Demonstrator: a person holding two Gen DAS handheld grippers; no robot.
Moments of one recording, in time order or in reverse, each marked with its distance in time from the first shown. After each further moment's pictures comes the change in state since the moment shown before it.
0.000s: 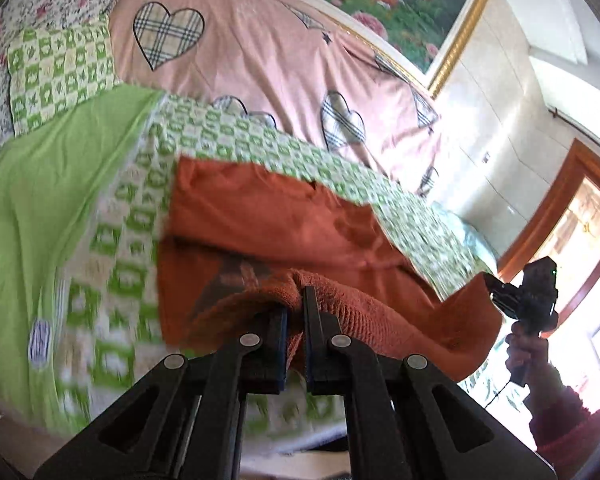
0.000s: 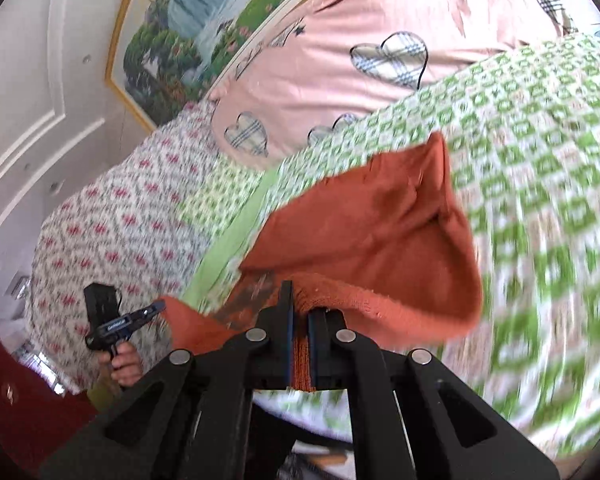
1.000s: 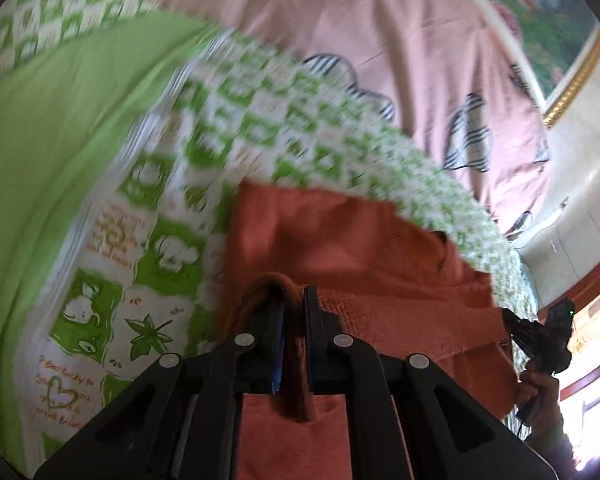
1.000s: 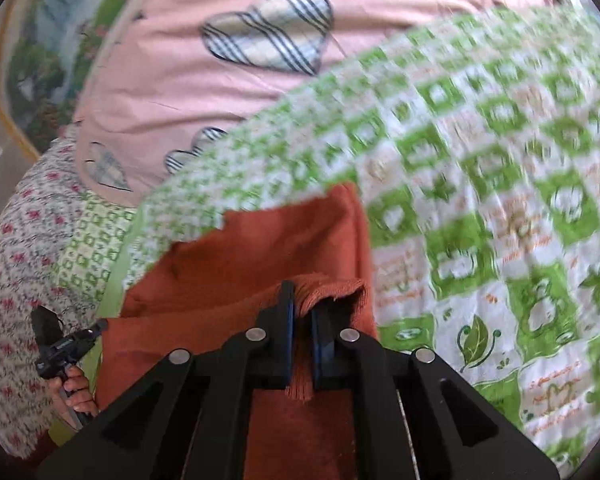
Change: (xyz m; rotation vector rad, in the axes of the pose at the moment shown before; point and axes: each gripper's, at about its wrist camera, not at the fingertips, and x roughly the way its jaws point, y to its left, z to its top) left arm 0.237 0.144 0.115 -0.236 0.160 0.145; right arm 0.194 -0.142 0.128 0.179 0.114 -0.287
